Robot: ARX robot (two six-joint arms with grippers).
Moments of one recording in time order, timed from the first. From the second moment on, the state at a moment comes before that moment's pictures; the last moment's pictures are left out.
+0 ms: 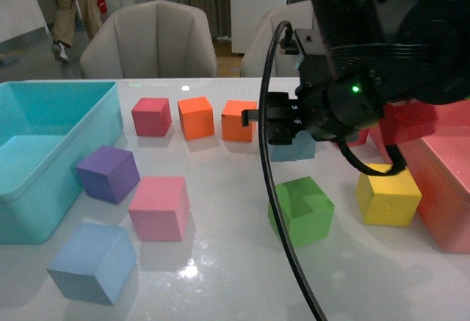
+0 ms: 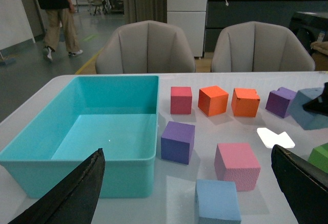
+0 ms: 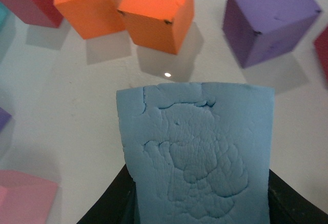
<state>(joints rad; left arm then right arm) 0.00 0.01 0.01 0.00 0.00 -0.01 0.40 2.15 1.37 0.11 0.04 0.21</state>
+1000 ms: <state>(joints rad) 0.00 0.01 0.01 0.00 0.00 -0.01 0.48 2.50 1.81 -0.15 -0.07 0.10</state>
